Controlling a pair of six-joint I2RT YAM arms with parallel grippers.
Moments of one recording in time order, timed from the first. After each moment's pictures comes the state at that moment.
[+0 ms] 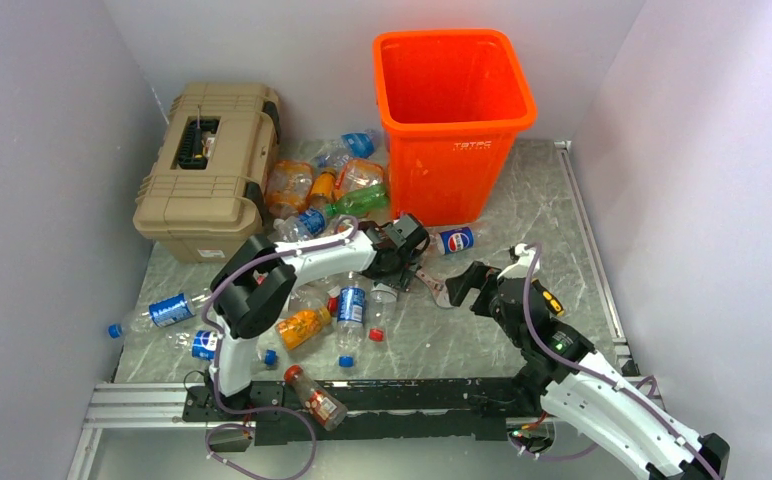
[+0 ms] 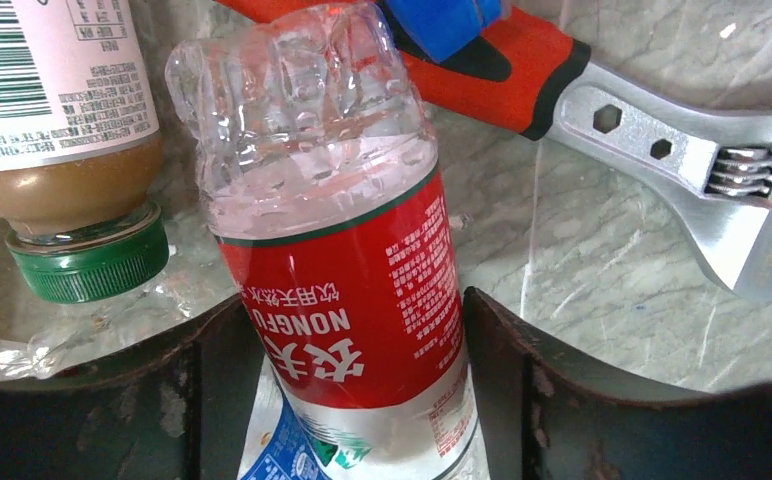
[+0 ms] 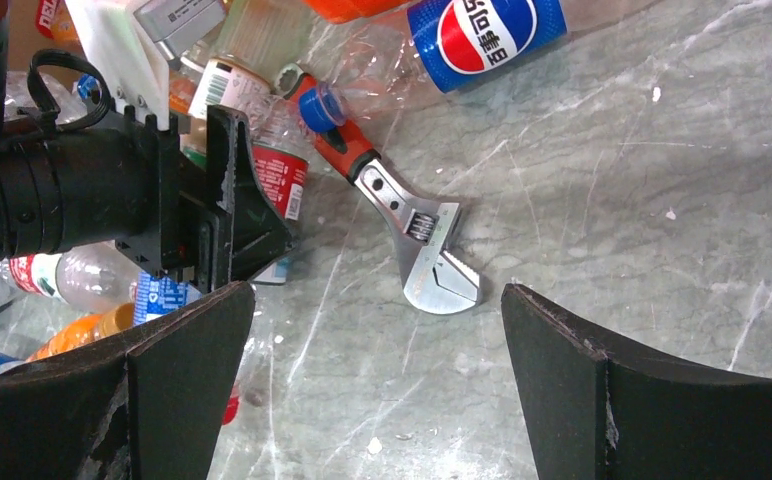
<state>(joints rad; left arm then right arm) -0.92 1.97 1.44 -0.66 -0.21 -0.48 0.70 0.48 0.38 -0.35 0.37 0.73</state>
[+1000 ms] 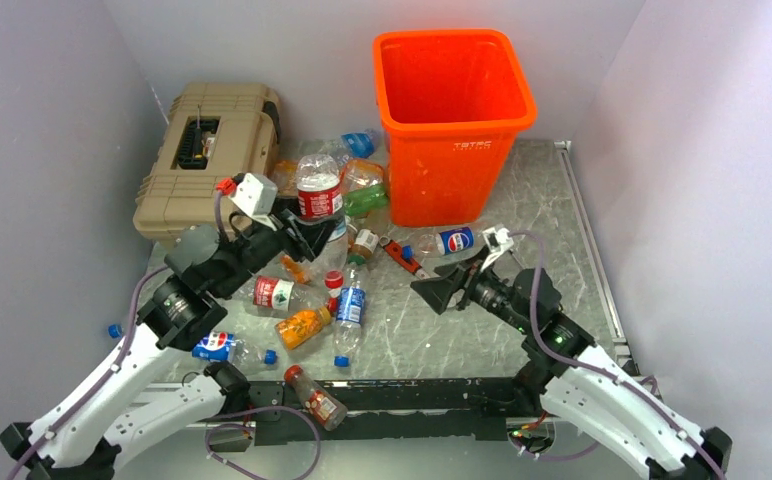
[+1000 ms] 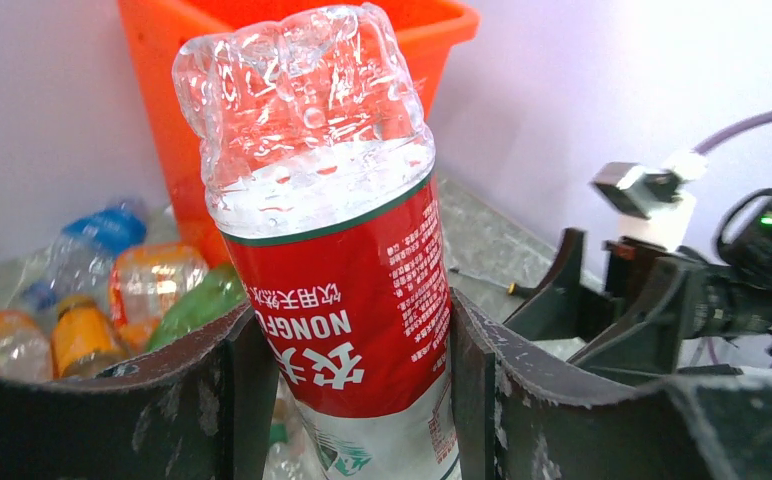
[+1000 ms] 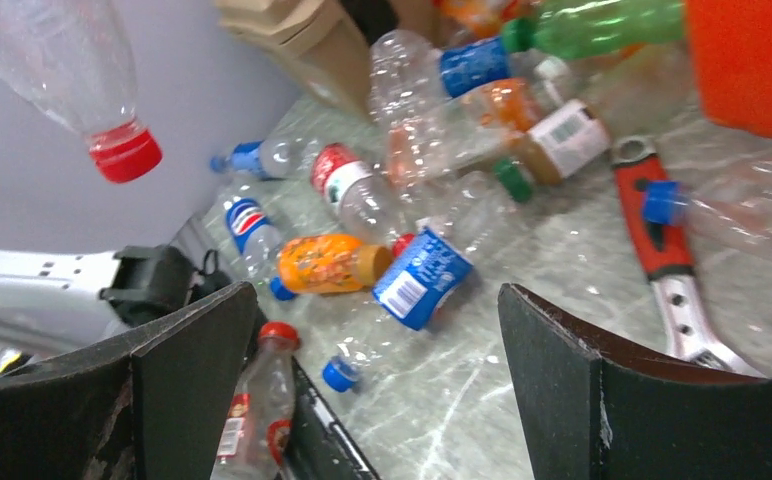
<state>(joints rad) -0.76 0.78 0.99 -0.11 -0.02 -0.21 0.70 0.50 0.45 -0.04 -0.14 0.56</state>
